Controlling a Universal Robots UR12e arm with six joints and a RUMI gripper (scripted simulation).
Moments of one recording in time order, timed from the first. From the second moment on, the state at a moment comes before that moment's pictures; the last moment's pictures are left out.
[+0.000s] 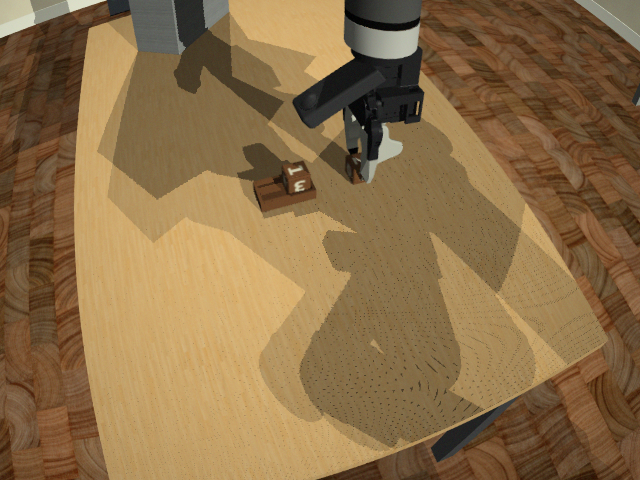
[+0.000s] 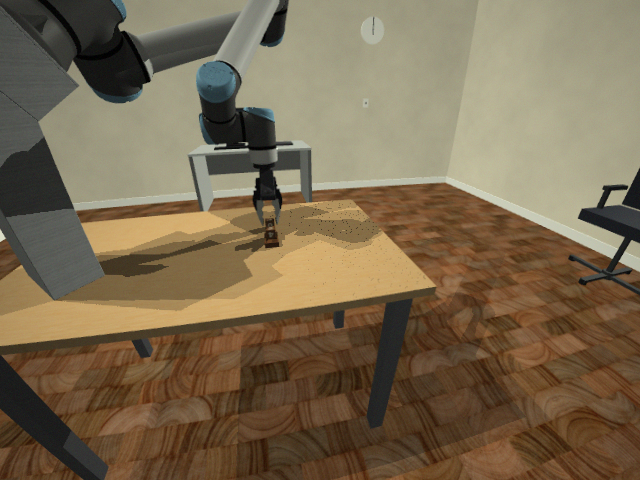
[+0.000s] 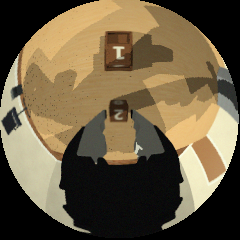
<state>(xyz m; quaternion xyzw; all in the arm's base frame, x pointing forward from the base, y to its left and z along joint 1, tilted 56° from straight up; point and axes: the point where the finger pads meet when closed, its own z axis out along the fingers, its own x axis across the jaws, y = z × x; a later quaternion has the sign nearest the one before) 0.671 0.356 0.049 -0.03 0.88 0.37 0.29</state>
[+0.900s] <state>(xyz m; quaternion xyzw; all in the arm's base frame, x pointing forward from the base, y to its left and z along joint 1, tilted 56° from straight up) 0.671 0.356 0.049 -0.03 0.88 0.37 0.29</state>
